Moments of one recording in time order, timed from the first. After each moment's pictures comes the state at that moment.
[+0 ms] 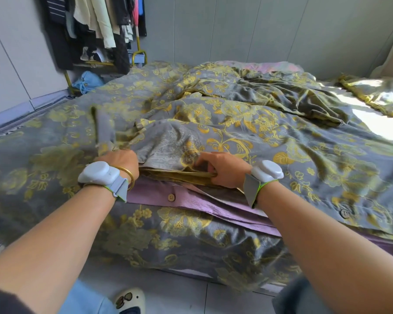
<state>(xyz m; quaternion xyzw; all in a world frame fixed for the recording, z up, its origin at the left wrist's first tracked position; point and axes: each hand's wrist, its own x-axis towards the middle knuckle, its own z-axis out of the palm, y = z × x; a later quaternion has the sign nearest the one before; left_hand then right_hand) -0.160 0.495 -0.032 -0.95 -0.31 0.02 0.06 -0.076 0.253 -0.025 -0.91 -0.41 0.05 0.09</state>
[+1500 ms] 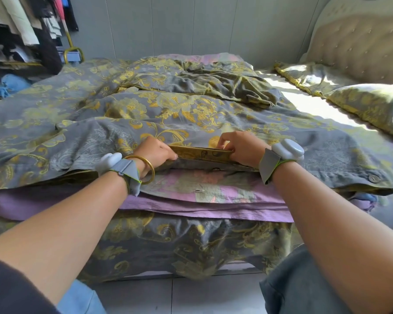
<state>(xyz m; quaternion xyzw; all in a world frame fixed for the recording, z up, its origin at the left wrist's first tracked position) -0.083 0.323 -0.030 -0.91 -0.05 -0.04 -0.41 -0.048 0.078 -0.006 -0.97 -0.21 0.01 0.12</state>
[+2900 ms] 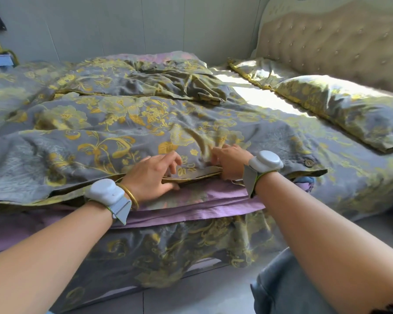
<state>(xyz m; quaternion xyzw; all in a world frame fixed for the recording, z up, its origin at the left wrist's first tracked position) -0.090 0.232 -0.060 -0.92 0.32 -0.12 -0.17 -0.072 -0.011 -0.025 -0.99 -0.10 0.07 -0.03</state>
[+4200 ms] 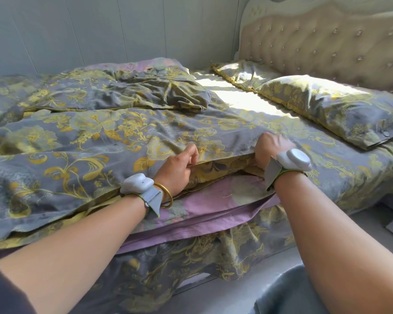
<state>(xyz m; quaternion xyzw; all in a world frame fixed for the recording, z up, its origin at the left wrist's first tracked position) -0.055 0.120 -0.038 -0.90 0.29 -0.09 -0.32 -0.079 -0.112 0.022 -0.98 0.20 -0.04 0.02</state>
